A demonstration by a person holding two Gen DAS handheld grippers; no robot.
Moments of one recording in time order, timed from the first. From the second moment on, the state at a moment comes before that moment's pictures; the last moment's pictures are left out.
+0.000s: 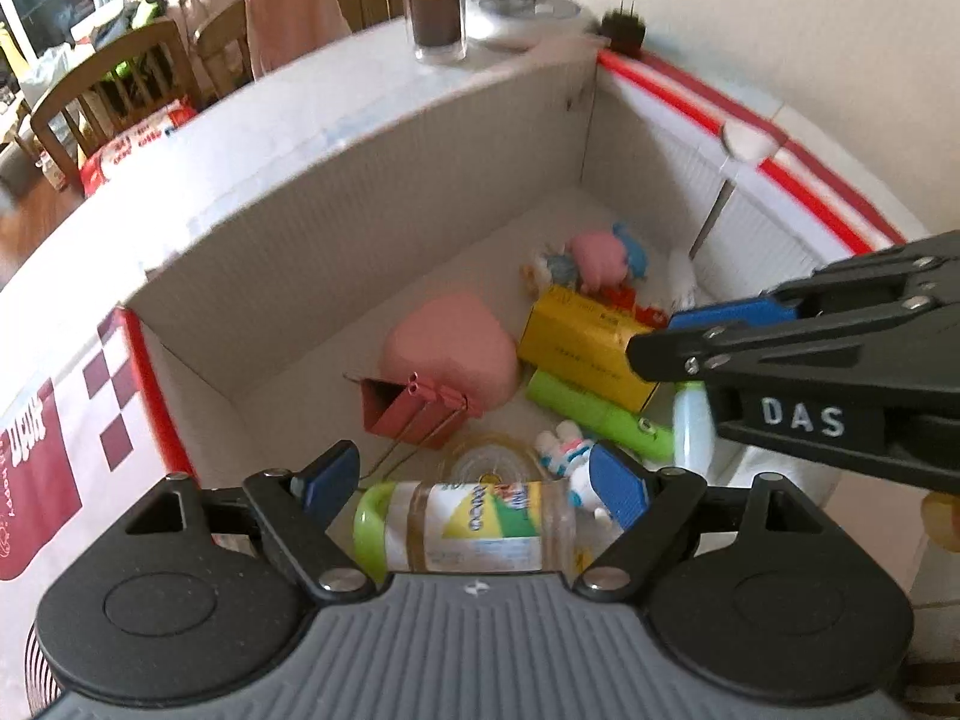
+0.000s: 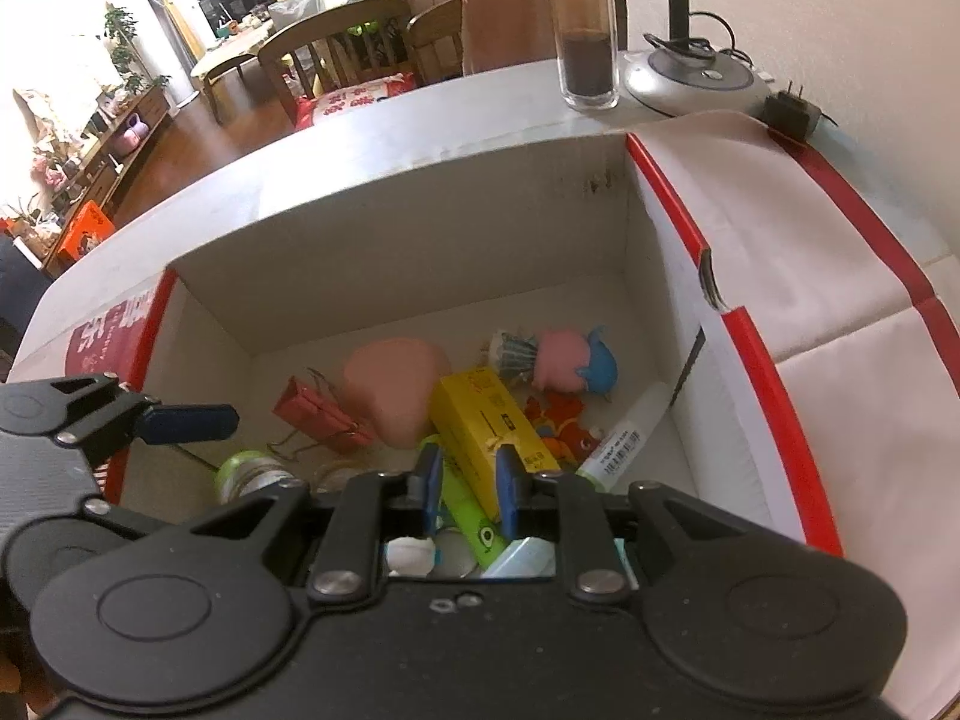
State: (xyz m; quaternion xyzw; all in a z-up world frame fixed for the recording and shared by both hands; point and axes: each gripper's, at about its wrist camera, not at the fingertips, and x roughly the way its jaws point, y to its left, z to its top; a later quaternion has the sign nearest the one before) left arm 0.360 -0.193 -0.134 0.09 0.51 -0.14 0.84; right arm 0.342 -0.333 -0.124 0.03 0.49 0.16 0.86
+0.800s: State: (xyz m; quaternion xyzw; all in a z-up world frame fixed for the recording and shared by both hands) left arm 0.264 -0.080 -0.053 -0.03 0.36 -0.15 0.92; right arm 0.247 -0.290 -0.052 0.04 0.39 0.15 0.91
